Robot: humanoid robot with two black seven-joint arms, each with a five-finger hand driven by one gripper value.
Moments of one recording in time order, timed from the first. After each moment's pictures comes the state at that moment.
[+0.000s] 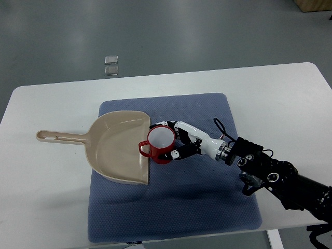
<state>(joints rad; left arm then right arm) 0.01 0.00 -0.06 -0.14 0.08 -0.04 0.10 0.64 -0.05 0.45 0.67 -0.92 0.28 0.61</state>
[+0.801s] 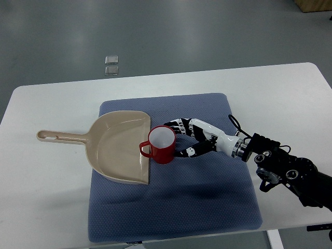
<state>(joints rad) 0.01 0.00 -0.06 -0.14 0.08 -0.04 0.10 0.63 -0.18 0.46 0.73 -0.91 0.32 0.61</state>
